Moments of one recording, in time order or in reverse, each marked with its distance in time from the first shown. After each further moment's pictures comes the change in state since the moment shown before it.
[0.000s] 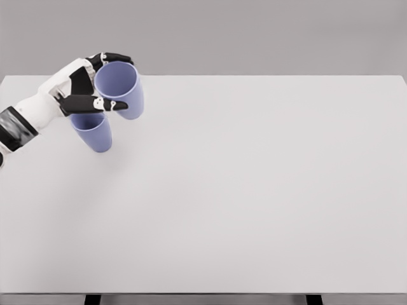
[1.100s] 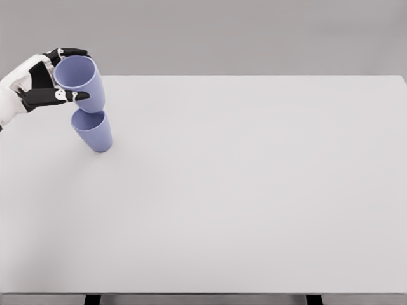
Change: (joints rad) left arm 0.000 0.070 0.073 0.134 0.005 0.000 0.000; right arm 0.000 0.000 0.000 0.000 0.000 0.000 0.000
